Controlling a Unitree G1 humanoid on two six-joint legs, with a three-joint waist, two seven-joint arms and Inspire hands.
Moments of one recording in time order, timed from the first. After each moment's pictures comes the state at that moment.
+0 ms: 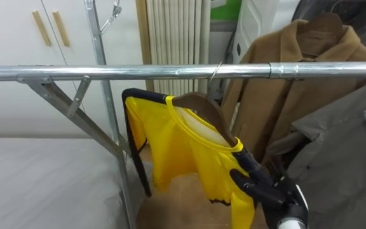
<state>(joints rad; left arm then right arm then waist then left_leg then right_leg) 0.12 0.15 0.04 1.02 0.12 -0.05 0.01 -0.06 -0.21 -0.02 0.61 0.75 -0.11 0.08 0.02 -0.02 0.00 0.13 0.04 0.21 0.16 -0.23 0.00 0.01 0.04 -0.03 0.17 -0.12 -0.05</state>
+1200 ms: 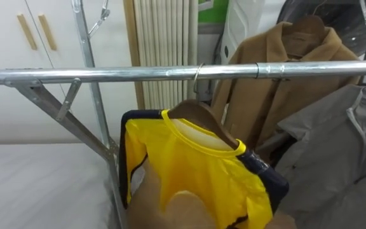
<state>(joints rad) 0.15 0.18 0.08 1.10 0.12 -0.09 0.02 0.12 -0.21 -0.11 1.14 0.61 -0.11 0.08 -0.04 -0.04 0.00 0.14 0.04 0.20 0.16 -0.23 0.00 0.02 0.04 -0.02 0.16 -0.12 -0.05</state>
